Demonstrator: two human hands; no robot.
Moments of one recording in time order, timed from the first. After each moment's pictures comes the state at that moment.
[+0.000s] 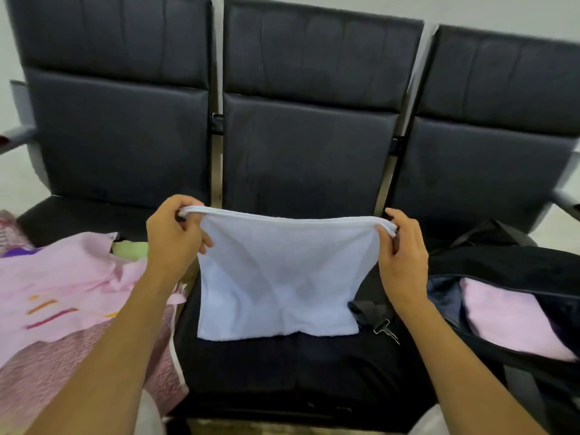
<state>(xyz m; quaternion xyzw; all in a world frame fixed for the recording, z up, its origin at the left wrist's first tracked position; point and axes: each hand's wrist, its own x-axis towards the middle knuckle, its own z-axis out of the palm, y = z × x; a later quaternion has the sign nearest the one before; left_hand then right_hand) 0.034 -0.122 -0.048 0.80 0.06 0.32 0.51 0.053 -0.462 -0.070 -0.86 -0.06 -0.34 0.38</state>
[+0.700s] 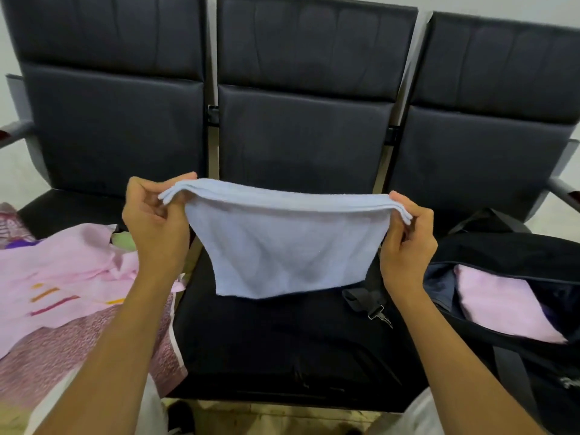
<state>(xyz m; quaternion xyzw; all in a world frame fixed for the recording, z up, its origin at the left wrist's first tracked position) -0.002 -0.150 -0.017 0.66 -0.02 0.45 0.60 0.025 -0.454 -0.047 -0.75 -0.05 -0.40 0.52</state>
